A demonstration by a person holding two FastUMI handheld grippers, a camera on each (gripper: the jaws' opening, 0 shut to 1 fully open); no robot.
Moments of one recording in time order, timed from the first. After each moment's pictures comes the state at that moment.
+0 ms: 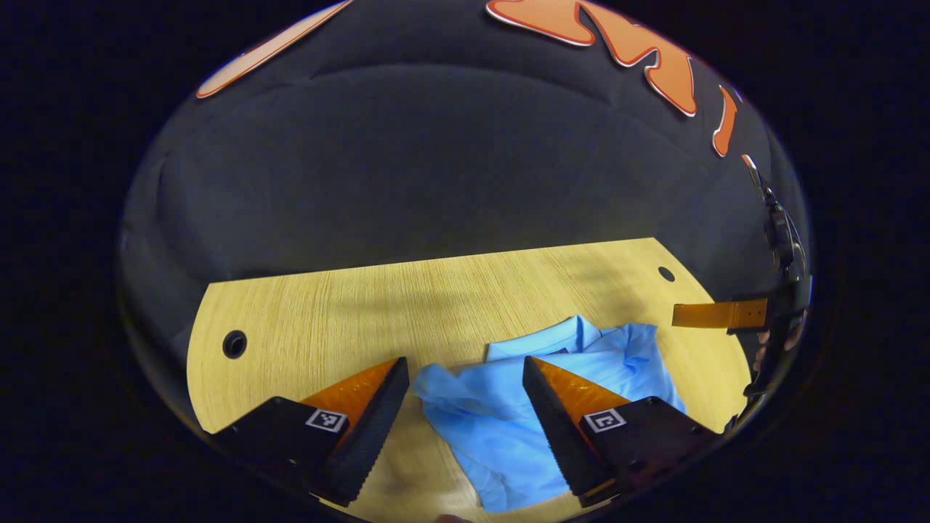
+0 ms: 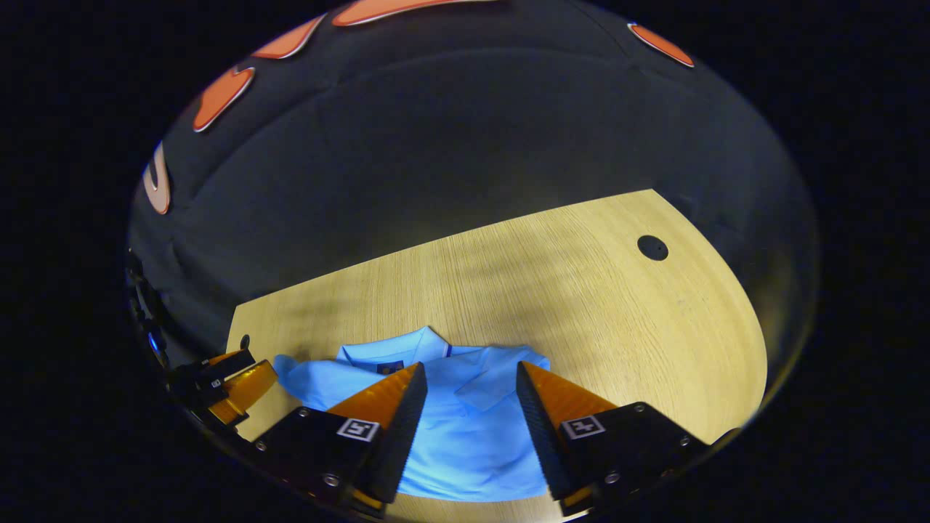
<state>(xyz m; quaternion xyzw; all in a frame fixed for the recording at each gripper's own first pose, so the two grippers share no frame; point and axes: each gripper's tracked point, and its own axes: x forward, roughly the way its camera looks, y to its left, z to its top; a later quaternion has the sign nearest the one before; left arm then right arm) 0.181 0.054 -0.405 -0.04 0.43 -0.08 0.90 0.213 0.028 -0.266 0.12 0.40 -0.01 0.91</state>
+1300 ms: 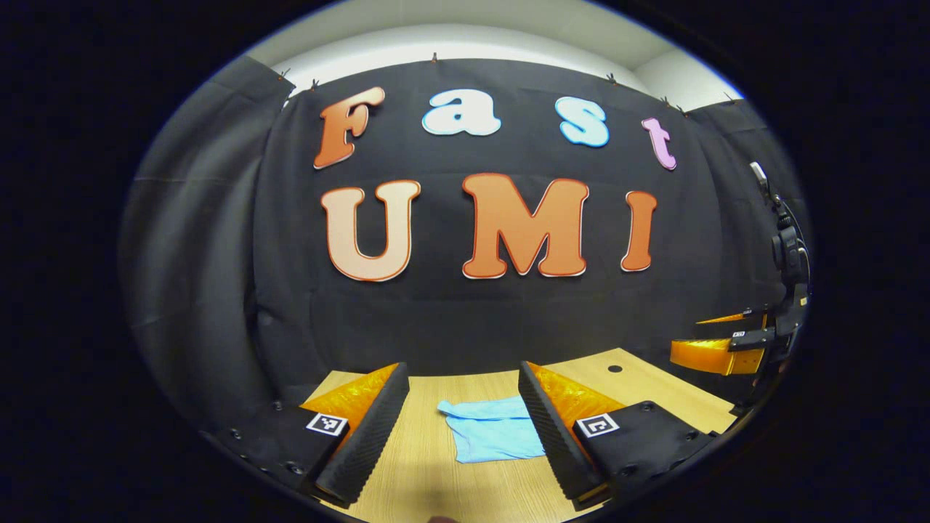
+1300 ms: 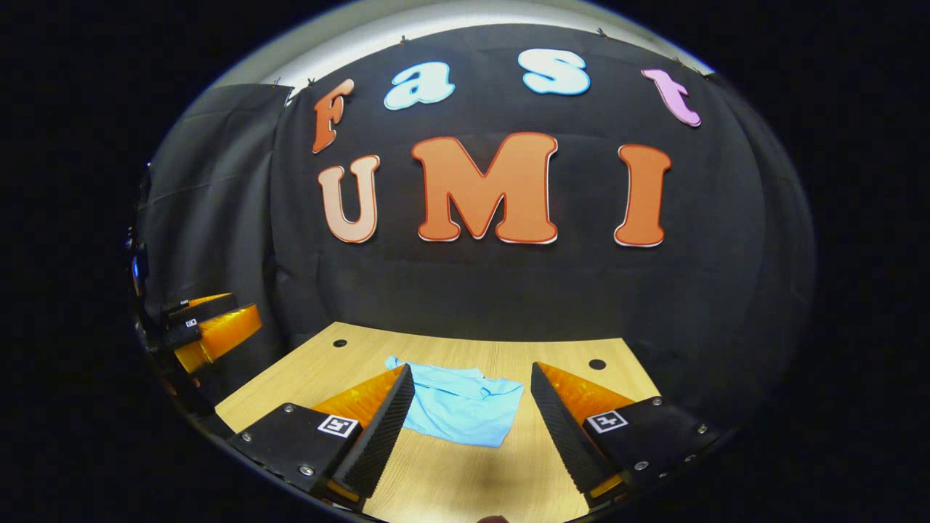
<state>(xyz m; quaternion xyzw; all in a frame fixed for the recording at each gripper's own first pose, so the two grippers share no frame) -0.146 0.008 -0.062 0.02 0.09 0.03 1.00 -0.099 0.018 -0.026 -0.01 0.07 0.08 0.99</state>
